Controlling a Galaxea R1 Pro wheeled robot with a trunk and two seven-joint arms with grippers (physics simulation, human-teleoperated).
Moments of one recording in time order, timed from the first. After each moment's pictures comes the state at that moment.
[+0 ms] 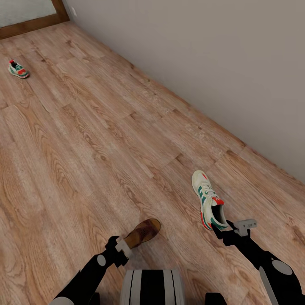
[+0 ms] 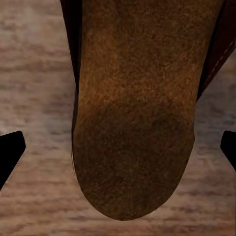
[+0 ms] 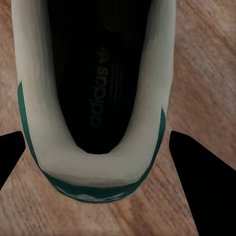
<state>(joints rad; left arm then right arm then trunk) -0.47 -0.04 -0.11 -0.67 -0.72 0.06 -0.28 -0.14 -0.14 -0.22 -1.47 0.00 0.24 0.43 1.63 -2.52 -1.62</state>
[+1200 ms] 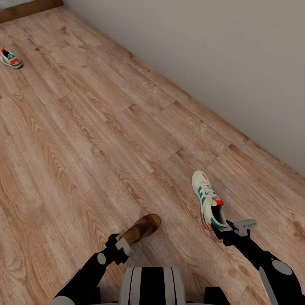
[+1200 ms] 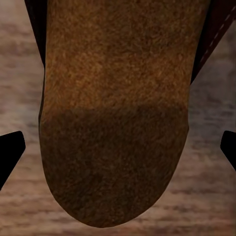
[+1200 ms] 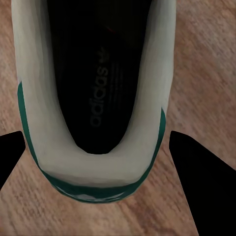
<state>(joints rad) -0.47 -0.04 -0.10 -0.70 -0.73 0.06 -0.28 -0.14 -0.14 -0.22 -1.47 0.00 0.24 0.43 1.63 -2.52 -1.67</state>
